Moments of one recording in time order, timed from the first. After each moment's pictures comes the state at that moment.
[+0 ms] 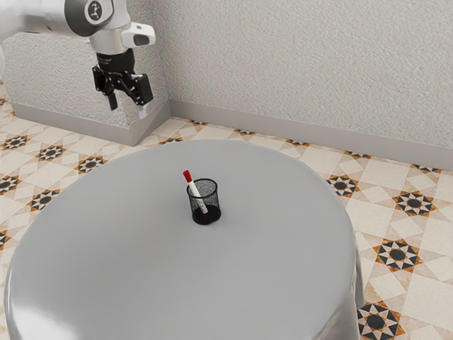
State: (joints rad) arm 0.01 0.20 0.07 -1.37 0.03 1.56 0.16
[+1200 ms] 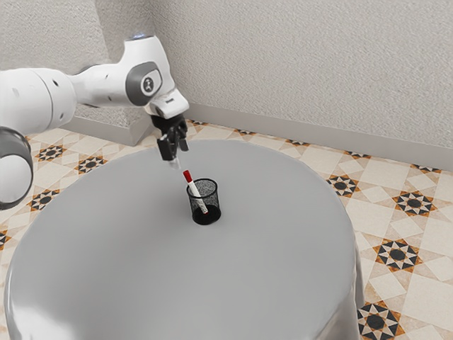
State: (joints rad) arm 0.13 0.54 -0.08 -1.36 -0.09 1.92 1.32
